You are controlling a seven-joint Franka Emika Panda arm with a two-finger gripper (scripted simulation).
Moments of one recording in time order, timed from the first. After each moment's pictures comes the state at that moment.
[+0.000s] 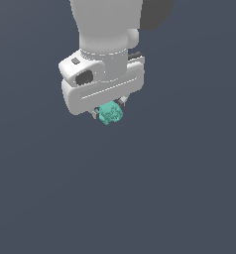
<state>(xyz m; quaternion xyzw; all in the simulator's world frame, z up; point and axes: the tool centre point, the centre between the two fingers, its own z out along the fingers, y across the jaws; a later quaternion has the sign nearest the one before) 0.039 -0.025 0.355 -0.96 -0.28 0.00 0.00</state>
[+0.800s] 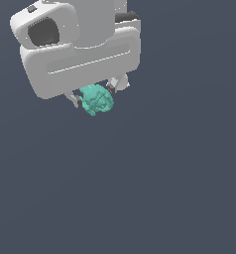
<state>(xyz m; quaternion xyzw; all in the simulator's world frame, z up) 0.074 -0.048 0.428 -0.96 -0.28 0.00 0.00</state>
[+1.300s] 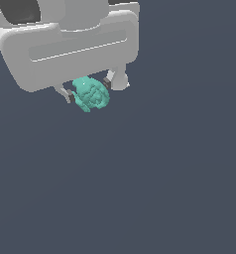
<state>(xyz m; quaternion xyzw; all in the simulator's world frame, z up) 0.085 -0.056 0.450 -0.96 -0.28 0.00 0.00</state>
